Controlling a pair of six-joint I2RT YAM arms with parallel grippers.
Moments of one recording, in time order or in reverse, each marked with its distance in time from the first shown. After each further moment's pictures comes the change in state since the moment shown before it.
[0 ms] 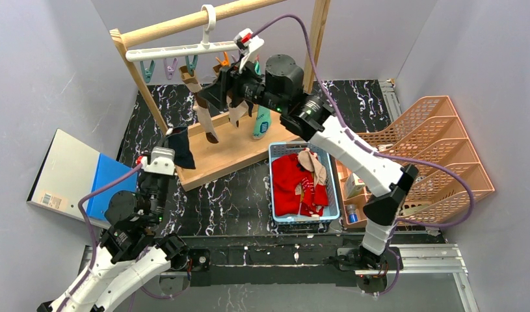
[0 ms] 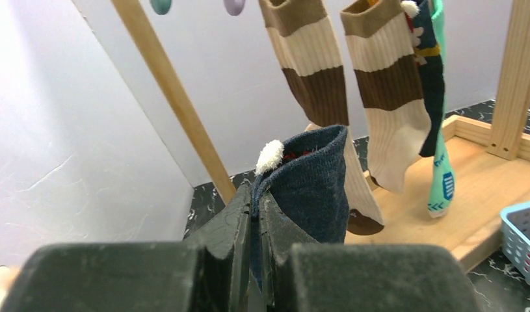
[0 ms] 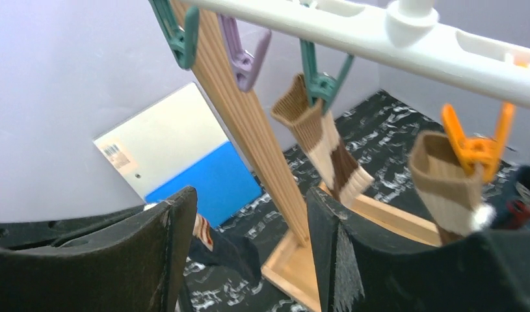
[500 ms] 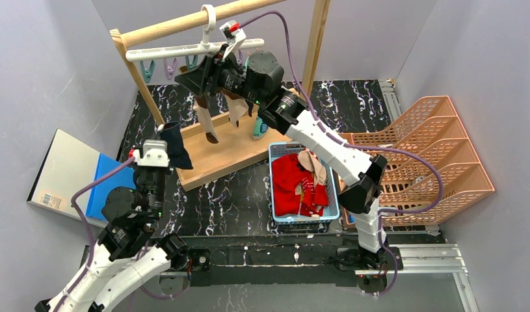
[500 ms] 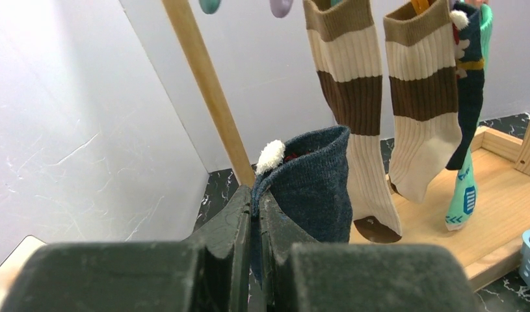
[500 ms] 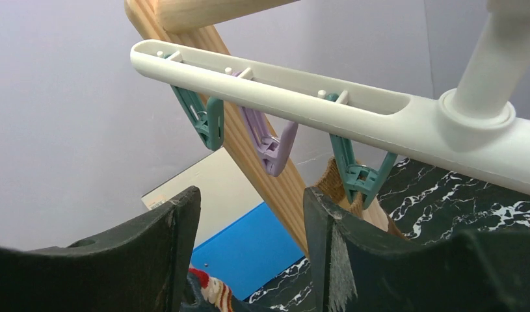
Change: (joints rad) left arm 0.000 0.049 0.049 0.026 -0.114 -0.002; right arm 0.008 0.247 0.239 0.195 -0.046 0.190
